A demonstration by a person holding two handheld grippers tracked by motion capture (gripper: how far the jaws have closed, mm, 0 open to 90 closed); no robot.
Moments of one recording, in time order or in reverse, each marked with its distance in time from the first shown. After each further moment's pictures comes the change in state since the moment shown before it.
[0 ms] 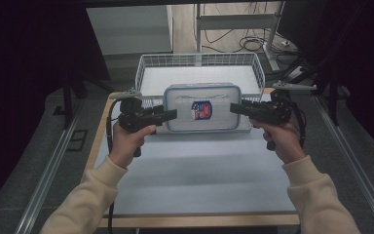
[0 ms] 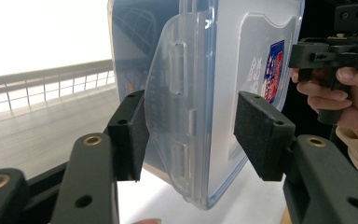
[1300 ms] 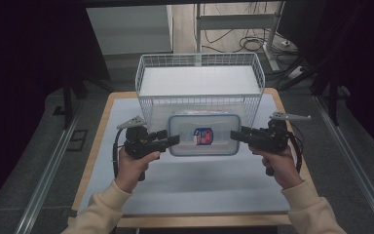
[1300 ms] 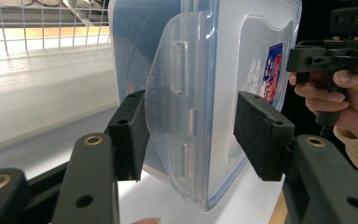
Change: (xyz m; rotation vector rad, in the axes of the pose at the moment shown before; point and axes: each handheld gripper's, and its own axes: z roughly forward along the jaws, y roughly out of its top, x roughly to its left) left arm -0.005 -0.071 0.009 0.027 -0.005 -0.035; right arm -0.005 -0.075 -0.006 0.038 0.006 0.042
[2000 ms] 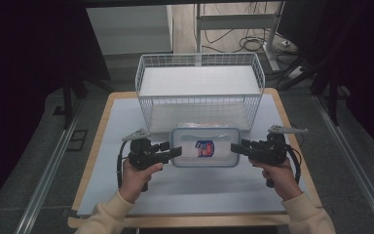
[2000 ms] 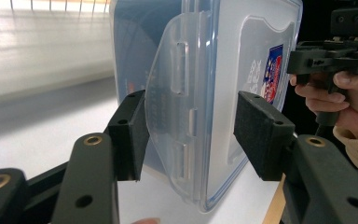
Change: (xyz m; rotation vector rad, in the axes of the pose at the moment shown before) left arm 0.002 -0.033 0.009 0.030 -0.006 -0.028; right arm -0.007 -0.035 -0.001 0.036 0.001 0.026
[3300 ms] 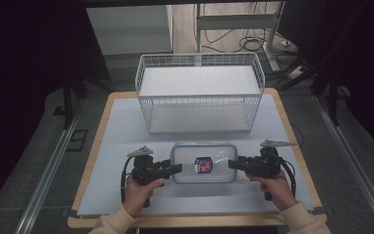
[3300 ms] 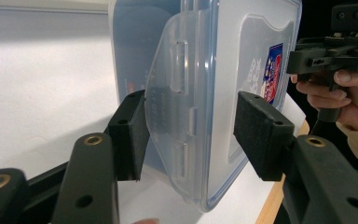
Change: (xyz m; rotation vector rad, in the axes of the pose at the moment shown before) left arm 0.015 -0.057 0.015 0.074 -0.007 -0.108; right arm -0.018 -0.049 0.014 0.120 0.003 0.078
